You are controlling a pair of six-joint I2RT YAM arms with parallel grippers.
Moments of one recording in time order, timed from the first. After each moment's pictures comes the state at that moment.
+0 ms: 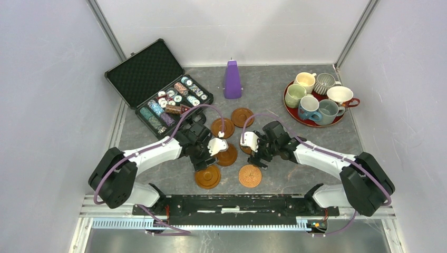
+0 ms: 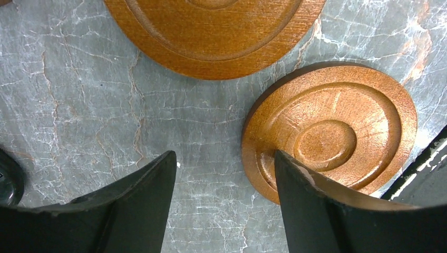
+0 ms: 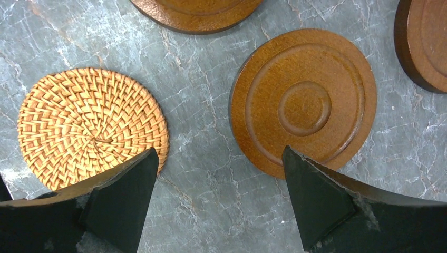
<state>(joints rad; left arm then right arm) -0.69 1.40 0.73 -0.55 0.16 0.52 0.64 1.32 0.61 -0.23 -0.35 -0.63</state>
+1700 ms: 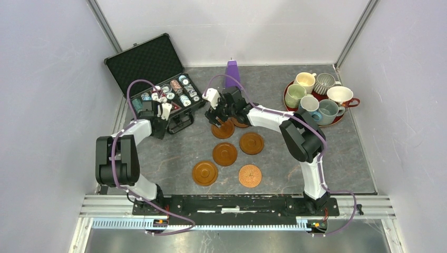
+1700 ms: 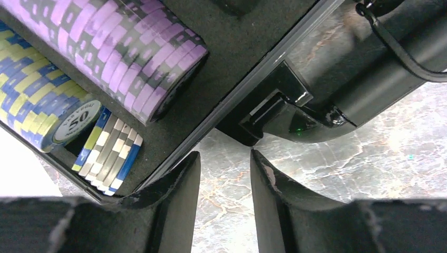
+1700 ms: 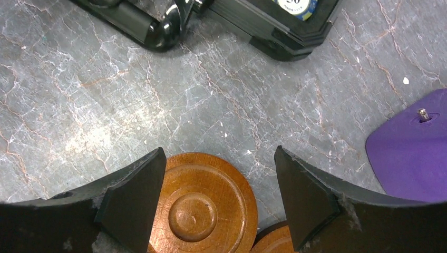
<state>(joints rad) 0.05 1.56 0.81 -0.30 -0.09 0.41 0.71 2.08 1.43 0.04 -0.28 -0.34</state>
